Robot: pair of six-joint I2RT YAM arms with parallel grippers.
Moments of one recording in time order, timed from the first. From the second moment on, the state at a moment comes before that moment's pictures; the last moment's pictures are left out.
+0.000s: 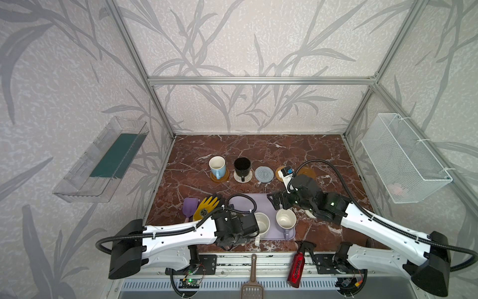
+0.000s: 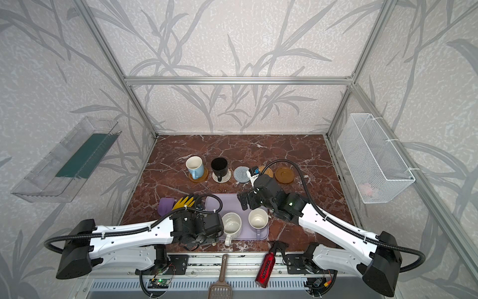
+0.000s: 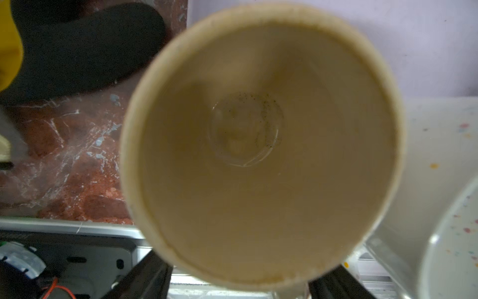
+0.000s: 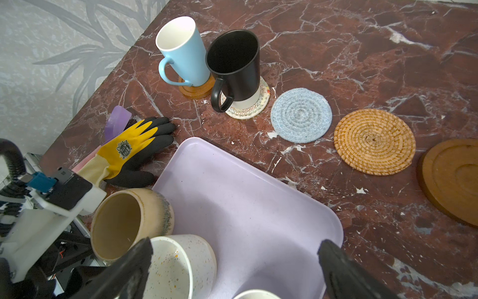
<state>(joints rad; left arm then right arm) -1.23 1.19 0.75 -0.99 -0.15 -1.41 0.88 1.11 0.89 -0.45 0.09 0.42</state>
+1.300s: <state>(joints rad) -1.24 1.16 0.68 -0.90 -0.19 -1.37 0.88 1.12 0.83 -0.42 -0.07 0.41</state>
